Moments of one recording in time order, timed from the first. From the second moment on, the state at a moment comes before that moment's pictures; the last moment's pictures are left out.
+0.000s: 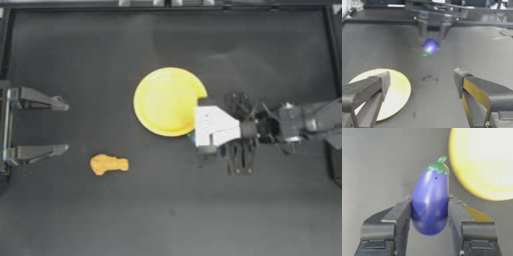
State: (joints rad) left arm 0.12 -1.00 1.20 -0.04 -0.10 0.04; right arm -0.08 -0.12 0.54 -0.23 0.67 0.09
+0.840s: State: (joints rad) left arm 0.12 -0.98 1.20 -0.04 -0.10 0.04; right arm -0.36 0.23 0.23 0.09 0.66 -0.46
